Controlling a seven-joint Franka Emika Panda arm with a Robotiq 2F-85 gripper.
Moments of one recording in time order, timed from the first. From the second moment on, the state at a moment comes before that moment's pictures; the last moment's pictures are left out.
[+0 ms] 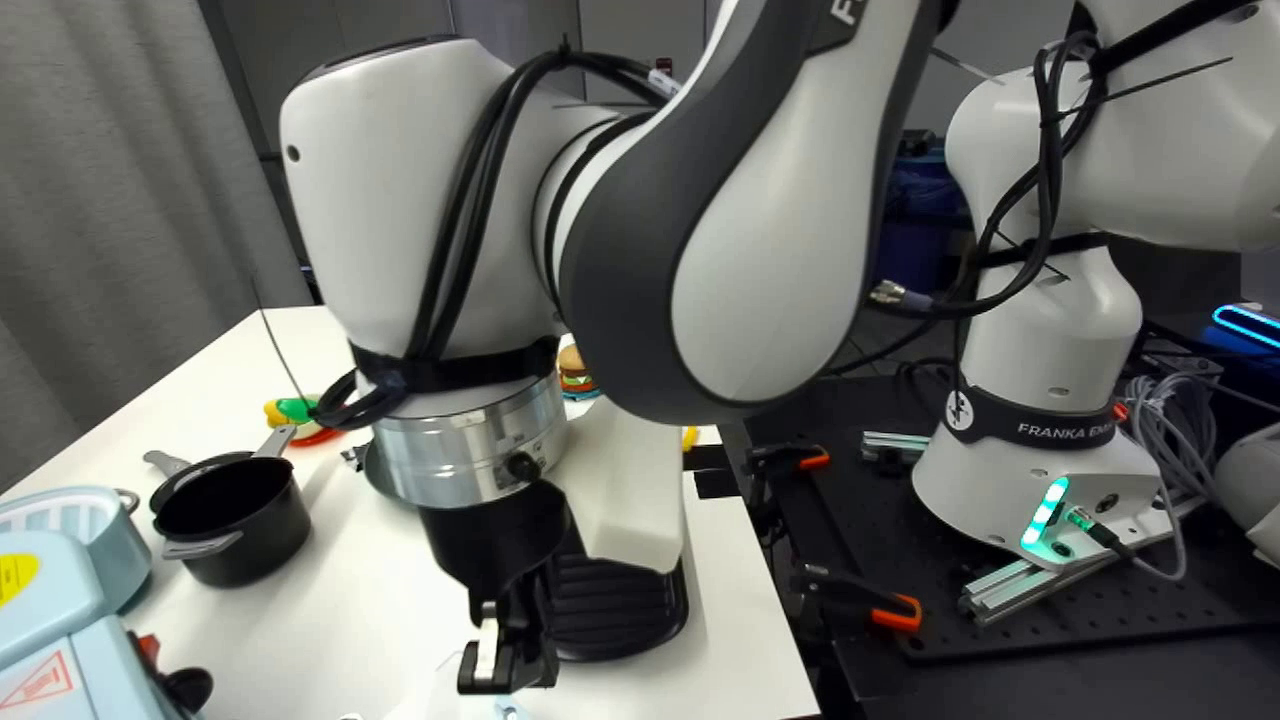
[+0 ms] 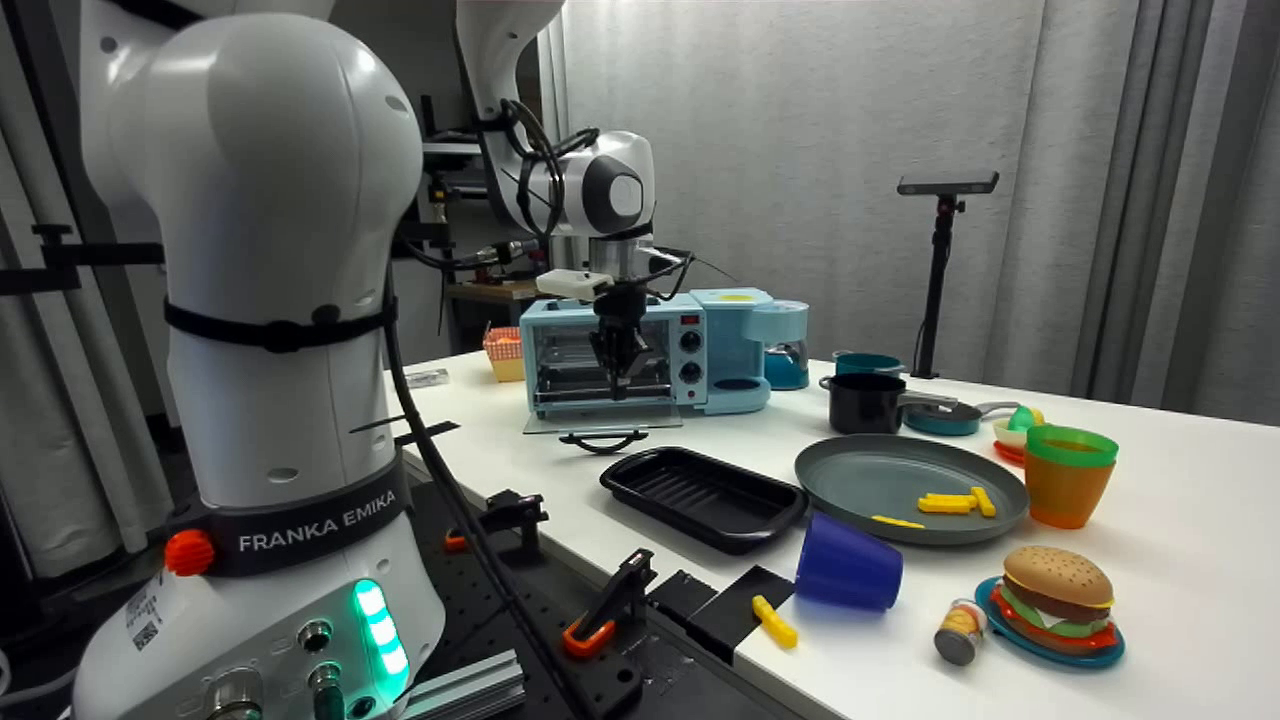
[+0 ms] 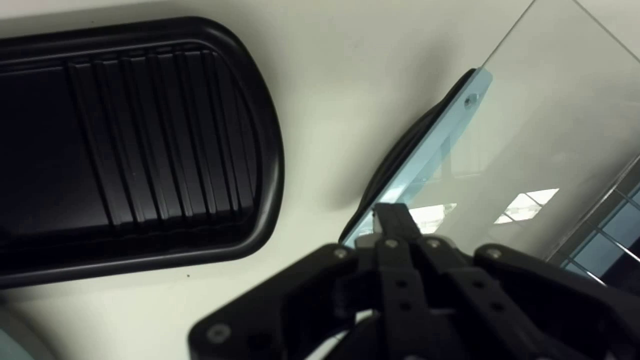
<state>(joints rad) 0.18 0.15 0.17 -2.51 0.05 2.65 0.42</state>
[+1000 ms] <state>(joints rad) 0.26 0.35 0.08 -2.35 0.04 2.65 0.58</state>
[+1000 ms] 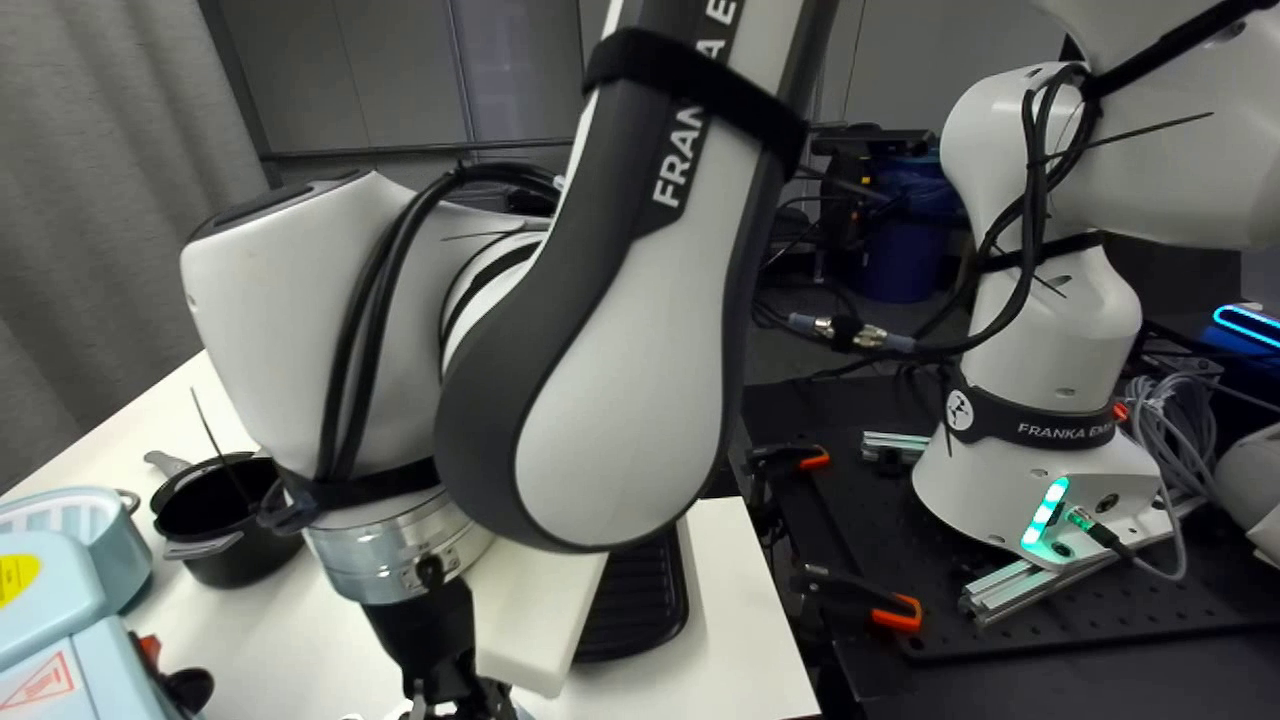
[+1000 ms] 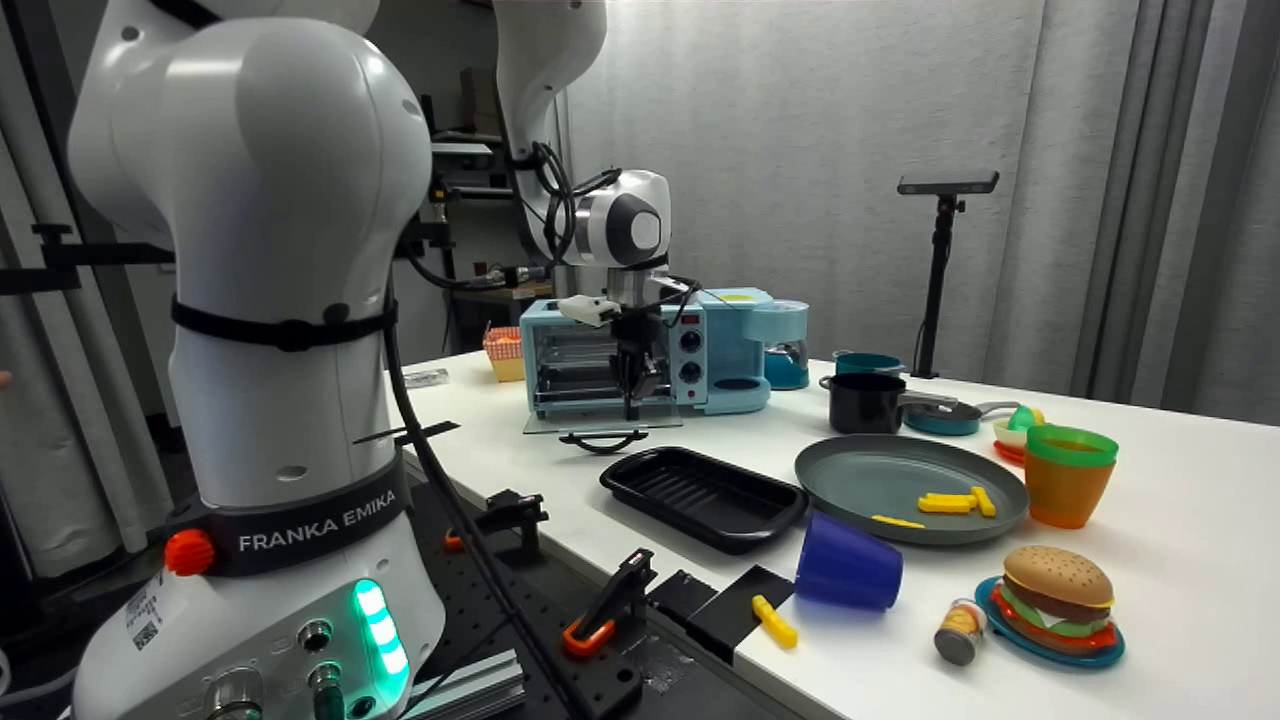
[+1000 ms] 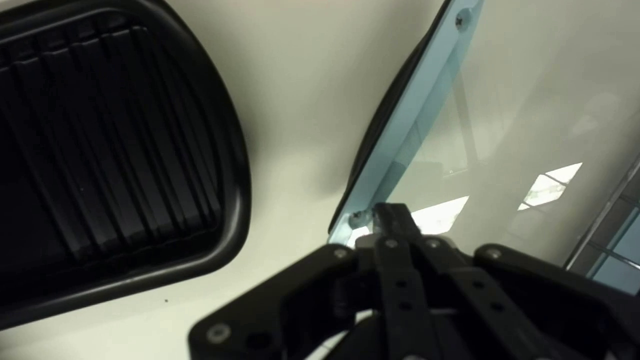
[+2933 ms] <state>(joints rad) 0.29 0.40 0.08 -2.31 0.18 2.92 0.73</state>
